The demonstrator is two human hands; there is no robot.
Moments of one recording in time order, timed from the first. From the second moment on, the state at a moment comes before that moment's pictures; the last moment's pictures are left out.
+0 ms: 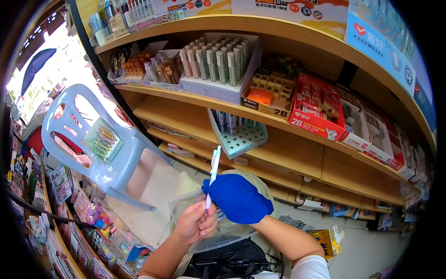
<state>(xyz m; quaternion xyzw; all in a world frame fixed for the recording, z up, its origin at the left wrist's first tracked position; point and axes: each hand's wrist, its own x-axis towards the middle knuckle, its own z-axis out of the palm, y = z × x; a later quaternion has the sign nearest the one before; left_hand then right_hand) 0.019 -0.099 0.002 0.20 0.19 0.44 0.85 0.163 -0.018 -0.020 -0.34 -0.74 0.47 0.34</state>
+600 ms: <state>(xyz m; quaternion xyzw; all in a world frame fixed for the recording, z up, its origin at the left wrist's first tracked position) 0.037 -0.102 -0.001 0.44 0.46 0.46 0.61 0.161 -0.038 0.026 -0.41 -0.77 0.40 0.28</state>
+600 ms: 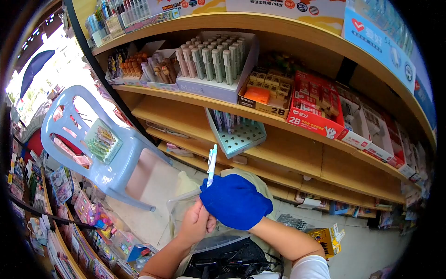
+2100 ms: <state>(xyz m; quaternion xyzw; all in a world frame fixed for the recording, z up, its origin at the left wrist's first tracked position) 0.010 -0.102 0.011 0.24 0.14 0.64 0.72 0.159 -0.026 0.060 -0.42 -0.87 0.23 0.11</state>
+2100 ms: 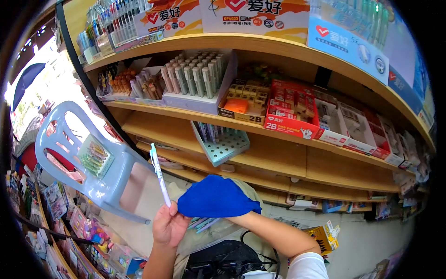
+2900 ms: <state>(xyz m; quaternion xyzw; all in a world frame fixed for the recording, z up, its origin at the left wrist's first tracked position) 0.005 -0.061 0.090 0.42 0.12 0.70 0.56 0.163 0.015 0.084 -0.07 -0.28 0.84 0.46</state>
